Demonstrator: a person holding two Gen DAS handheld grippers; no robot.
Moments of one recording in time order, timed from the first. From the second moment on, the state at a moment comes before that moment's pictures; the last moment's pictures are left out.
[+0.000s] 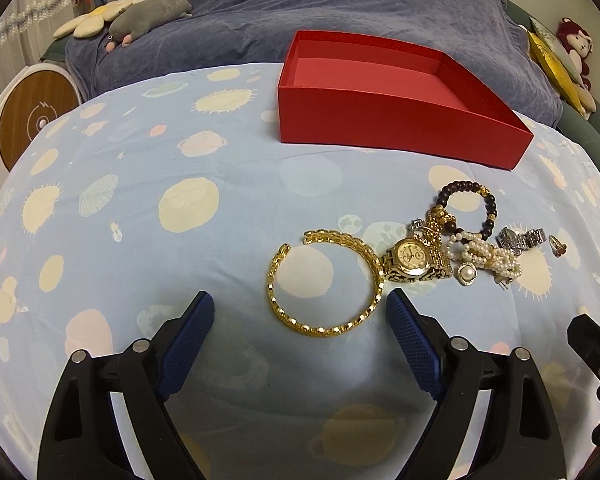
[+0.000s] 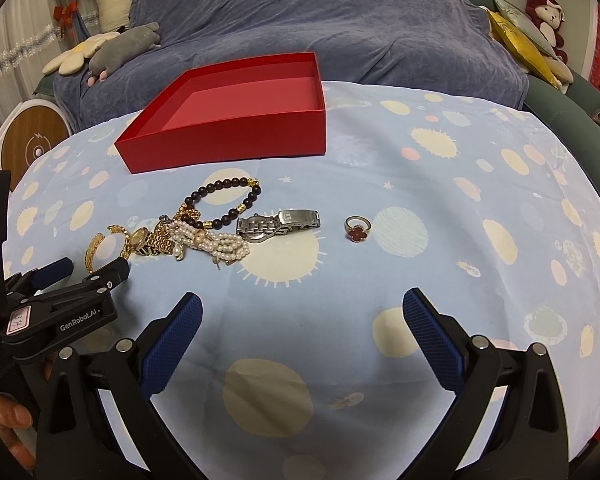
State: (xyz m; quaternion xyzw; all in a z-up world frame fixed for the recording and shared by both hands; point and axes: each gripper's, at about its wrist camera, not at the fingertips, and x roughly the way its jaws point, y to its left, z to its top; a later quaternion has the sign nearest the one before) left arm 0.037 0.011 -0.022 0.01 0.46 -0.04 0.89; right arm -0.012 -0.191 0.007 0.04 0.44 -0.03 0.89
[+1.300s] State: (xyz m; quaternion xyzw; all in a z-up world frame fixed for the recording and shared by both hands) left arm 0.040 0.034 0.006 -0.03 0.45 -0.06 0.89; right arm 0.057 -0.132 -0.019 -0.10 0.47 0.19 0.85
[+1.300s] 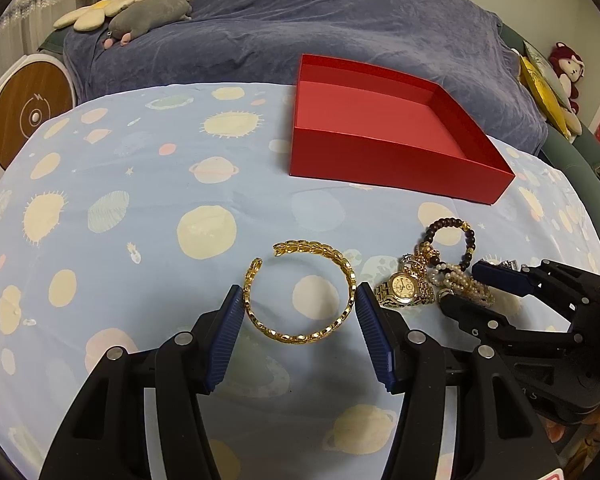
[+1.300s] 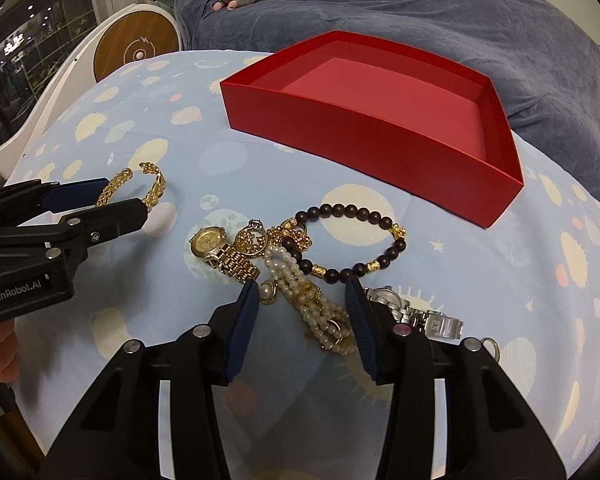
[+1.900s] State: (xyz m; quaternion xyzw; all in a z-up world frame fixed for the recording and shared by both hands) left arm 0.032 0.035 0.022 -0.04 0.44 -0.08 0.90; right arm 0.034 -0.142 0.025 -0.02 0.45 0.19 0.87
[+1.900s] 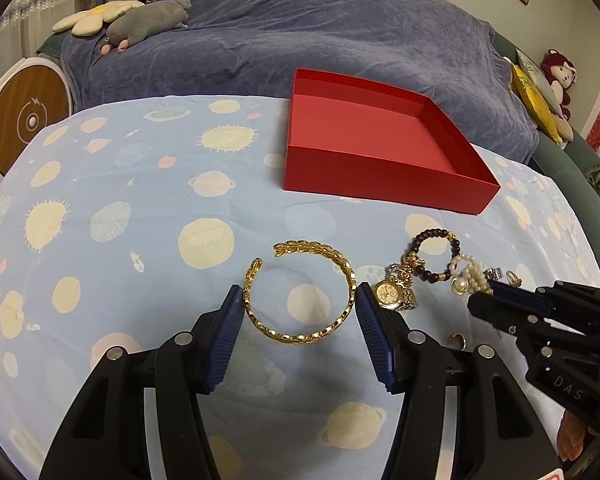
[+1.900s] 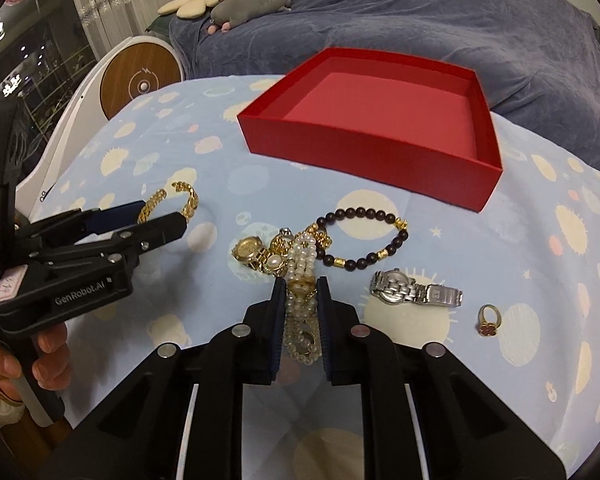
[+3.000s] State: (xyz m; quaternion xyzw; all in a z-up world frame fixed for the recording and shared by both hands) left arm 0.318 -0.061 0.033 0.00 0.45 -0.14 0.88; right arm 0.331 -0.214 0.011 0.07 0.49 0.03 0.87
